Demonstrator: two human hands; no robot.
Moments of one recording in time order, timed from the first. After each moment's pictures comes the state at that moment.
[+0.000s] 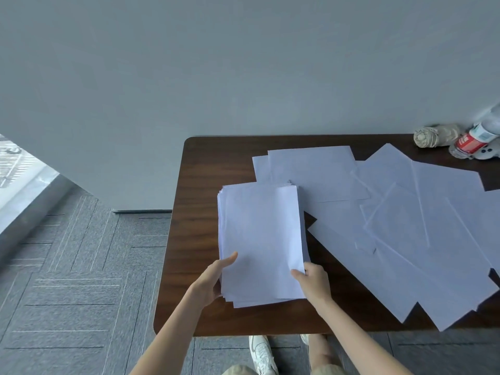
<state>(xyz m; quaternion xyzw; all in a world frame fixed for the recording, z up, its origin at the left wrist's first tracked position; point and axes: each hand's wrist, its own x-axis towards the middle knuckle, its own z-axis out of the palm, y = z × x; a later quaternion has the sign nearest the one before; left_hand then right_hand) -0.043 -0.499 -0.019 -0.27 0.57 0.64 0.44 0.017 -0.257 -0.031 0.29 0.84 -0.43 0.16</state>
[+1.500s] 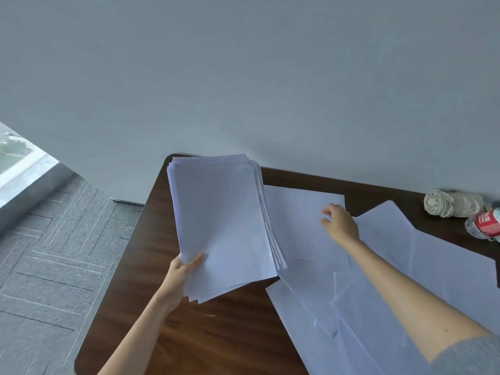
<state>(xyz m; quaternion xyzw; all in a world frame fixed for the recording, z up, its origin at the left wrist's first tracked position) -0.130 -0.410 0.011 -0.28 0.61 0.72 0.17 -0.265 -0.033 -0.002 0.12 0.95 -0.24 0.14</state>
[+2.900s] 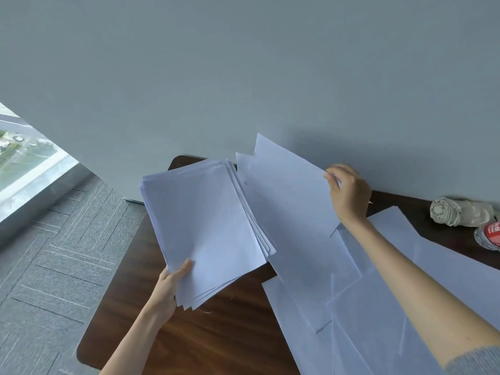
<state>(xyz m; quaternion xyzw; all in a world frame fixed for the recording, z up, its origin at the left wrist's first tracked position) -0.099 -0.406 0.013 -0.37 0.55 0.74 0.11 -0.306 -0.043 0.070 -0.02 0.93 -0.29 -0.23</state>
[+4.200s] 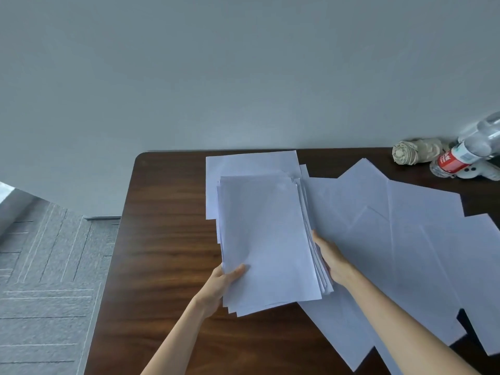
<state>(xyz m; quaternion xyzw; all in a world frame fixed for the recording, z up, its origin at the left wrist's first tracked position) -0.102 -0.349 -0.010 -0.20 0.55 0.70 0.40 -0.120 -0.064 -0.026 0.38 0.64 -0.63 0.21</state>
